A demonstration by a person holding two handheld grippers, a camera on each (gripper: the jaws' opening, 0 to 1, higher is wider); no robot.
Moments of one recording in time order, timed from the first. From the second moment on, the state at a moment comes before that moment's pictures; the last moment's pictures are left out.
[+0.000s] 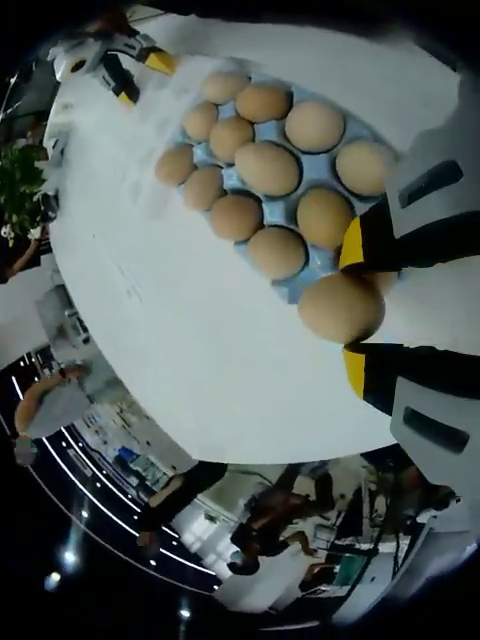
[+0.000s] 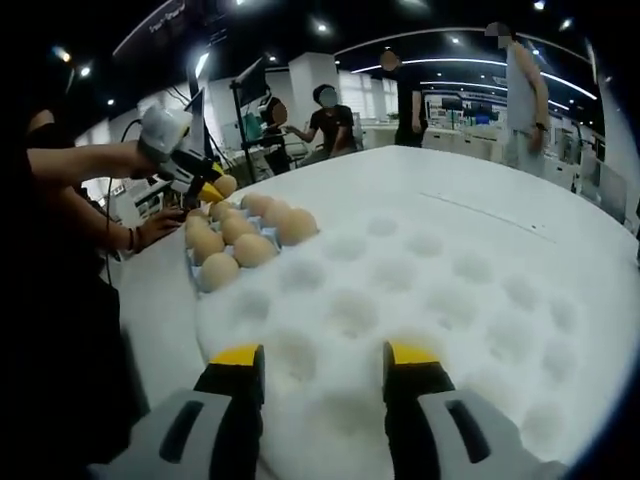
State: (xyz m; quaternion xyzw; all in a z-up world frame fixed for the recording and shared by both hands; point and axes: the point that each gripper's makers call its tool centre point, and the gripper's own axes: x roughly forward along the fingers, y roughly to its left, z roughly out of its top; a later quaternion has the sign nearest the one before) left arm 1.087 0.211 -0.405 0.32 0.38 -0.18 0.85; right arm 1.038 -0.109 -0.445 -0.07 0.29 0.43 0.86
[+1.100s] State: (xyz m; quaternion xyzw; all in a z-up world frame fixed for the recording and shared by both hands) left arm 1.108 0.196 -0.427 0.63 0.34 -0.39 0.57; right arm 1.039 -0.108 -0.444 -0.06 0.27 0.43 0.86
